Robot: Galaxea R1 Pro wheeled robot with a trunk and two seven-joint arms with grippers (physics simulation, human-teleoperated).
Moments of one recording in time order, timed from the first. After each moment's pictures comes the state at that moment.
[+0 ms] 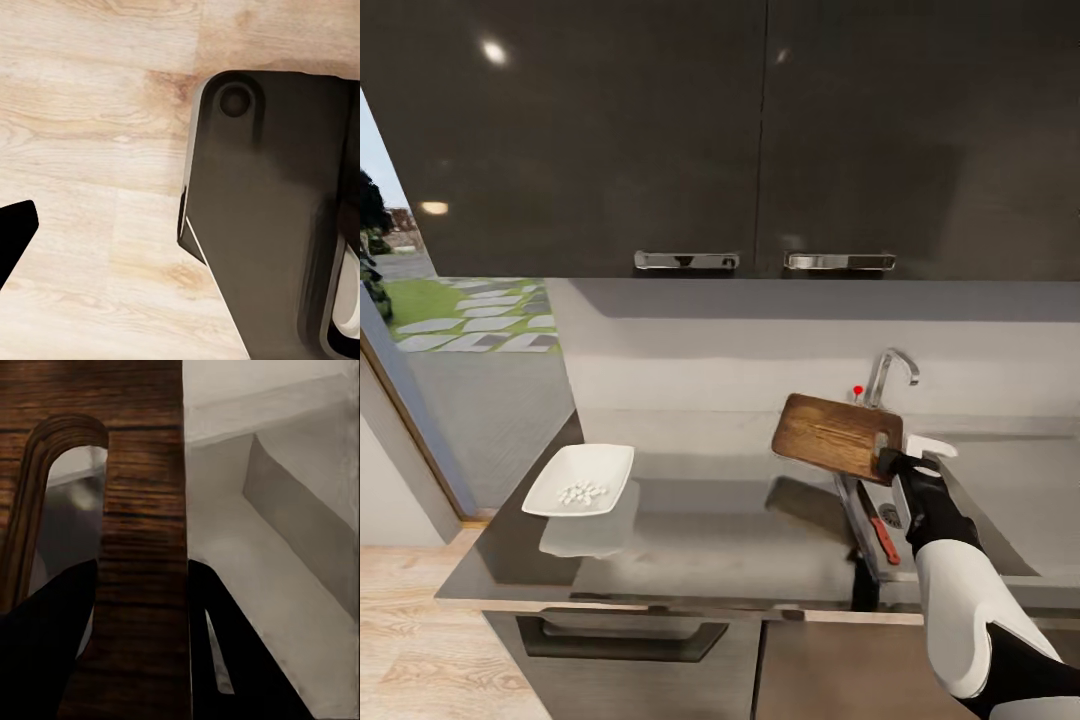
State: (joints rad) left arm 0.41 0.05 -0.22 -0.50 0.28 -0.35 0.19; right arm -0.88 -0.01 -0.56 -0.67 0.32 0.24 -0.11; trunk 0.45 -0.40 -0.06
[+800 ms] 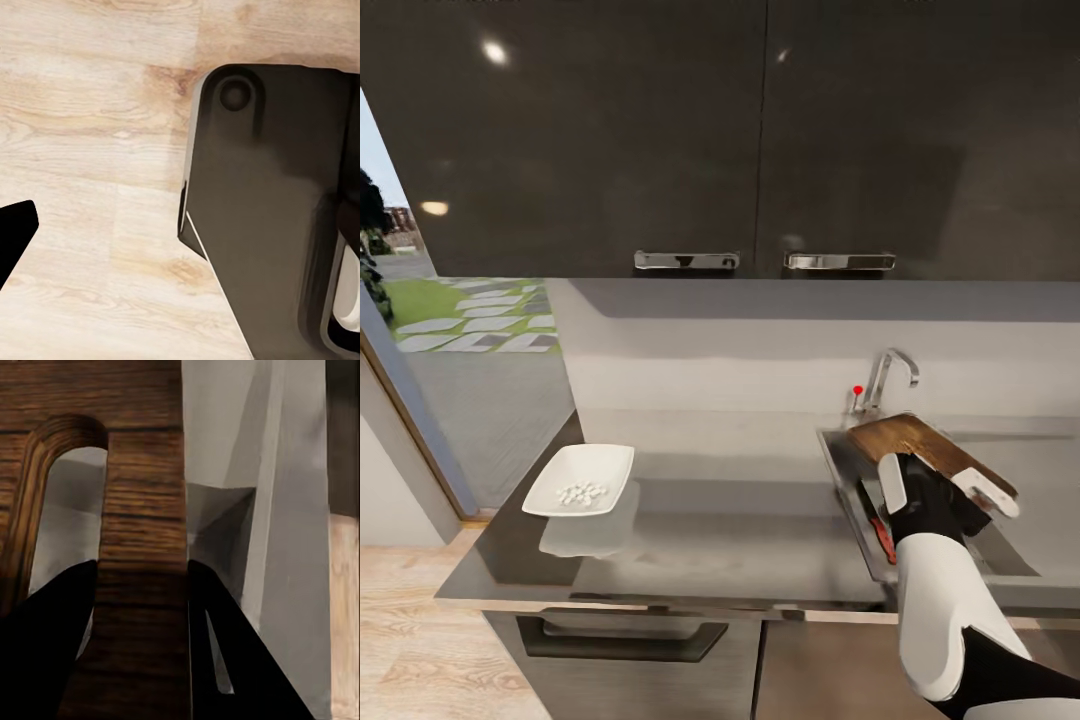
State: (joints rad) left arm 0.40 0.05 -0.22 -0.49 0.28 -0.35 0.19; right arm -0.89 0.09 -0.56 -0.82 -0.11 0.24 -1.08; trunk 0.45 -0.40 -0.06
